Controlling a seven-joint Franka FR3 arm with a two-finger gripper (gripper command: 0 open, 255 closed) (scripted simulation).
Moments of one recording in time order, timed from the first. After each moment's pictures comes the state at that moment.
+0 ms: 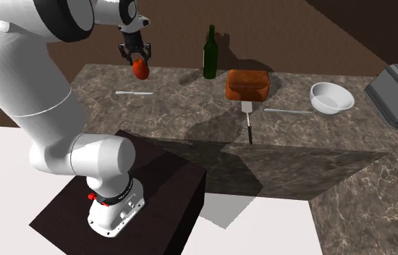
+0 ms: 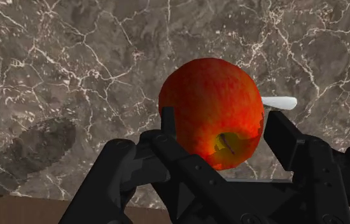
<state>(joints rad) 0.42 0.09 0.01 -2.05 0.05 2.12 -0.13</state>
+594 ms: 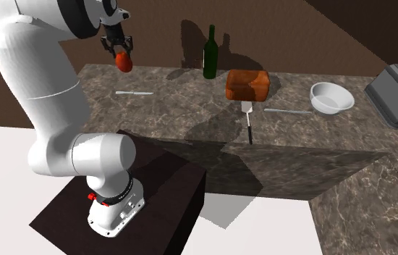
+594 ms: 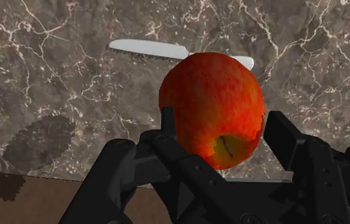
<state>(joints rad) 0.52 0.28 0.08 -1.78 0.03 2.05 0.05</state>
